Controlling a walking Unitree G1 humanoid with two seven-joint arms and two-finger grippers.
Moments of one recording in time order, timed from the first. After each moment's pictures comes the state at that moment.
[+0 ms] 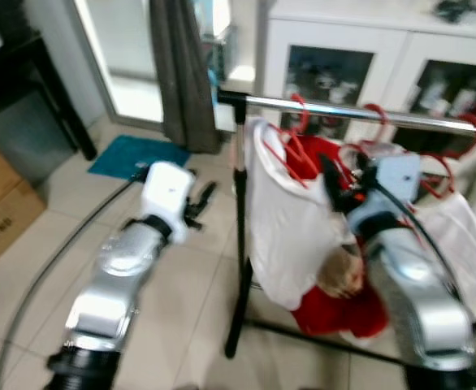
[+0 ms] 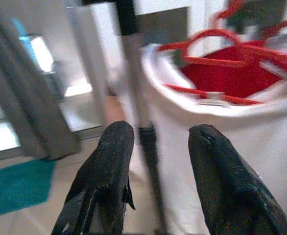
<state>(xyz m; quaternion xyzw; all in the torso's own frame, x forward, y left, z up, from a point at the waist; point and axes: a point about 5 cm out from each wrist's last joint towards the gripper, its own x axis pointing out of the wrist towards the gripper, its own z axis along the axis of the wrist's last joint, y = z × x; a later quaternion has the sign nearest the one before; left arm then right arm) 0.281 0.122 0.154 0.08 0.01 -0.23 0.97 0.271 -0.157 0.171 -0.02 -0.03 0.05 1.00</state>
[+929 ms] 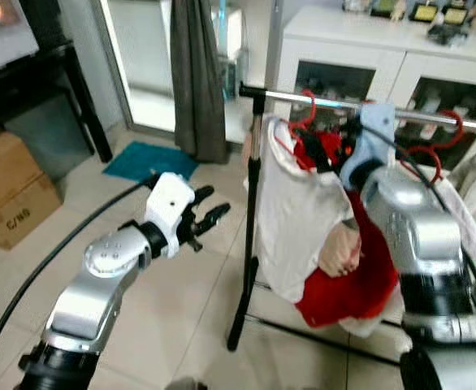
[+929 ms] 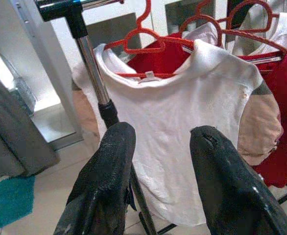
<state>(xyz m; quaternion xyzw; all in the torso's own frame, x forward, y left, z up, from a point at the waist) 0.273 0.137 0.153 0.11 0.04 -0.35 0.93 0.346 -0.151 0.202 0.00 0.03 0.14 0.99</state>
